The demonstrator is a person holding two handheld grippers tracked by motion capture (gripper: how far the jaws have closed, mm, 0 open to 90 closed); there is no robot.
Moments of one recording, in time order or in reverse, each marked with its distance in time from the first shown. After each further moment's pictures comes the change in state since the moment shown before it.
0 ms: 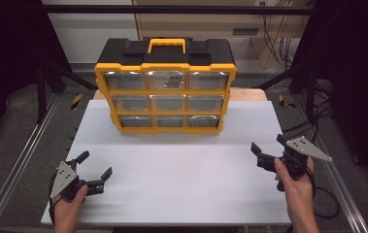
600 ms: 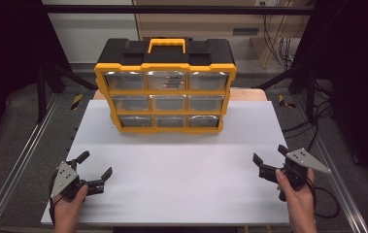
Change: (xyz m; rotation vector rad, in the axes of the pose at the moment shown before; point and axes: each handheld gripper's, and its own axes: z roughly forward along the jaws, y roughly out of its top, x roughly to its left) left arm 0.000 -0.001 0.001 0.003 0.000 0.000; right arm -0.007 -0.034 -0.007 0.032 -0.006 -0.008
